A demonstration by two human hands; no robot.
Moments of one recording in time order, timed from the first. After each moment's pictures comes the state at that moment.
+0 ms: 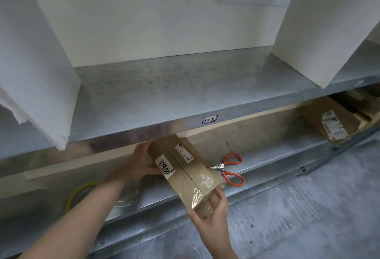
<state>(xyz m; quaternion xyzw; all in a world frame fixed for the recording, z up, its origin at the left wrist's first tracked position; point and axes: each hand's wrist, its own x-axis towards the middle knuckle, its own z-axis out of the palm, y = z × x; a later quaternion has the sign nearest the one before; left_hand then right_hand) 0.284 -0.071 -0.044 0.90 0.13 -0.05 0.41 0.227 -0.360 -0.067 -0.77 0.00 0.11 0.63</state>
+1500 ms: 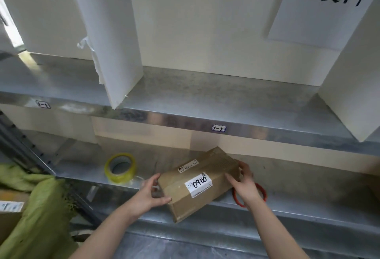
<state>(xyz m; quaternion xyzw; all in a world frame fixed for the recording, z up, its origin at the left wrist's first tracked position) 0.156 -0.193 -0.034 0.70 0.36 0.02 0.62 0.430 -0.383 -0.041 -0.79 -0.25 0.22 0.51</state>
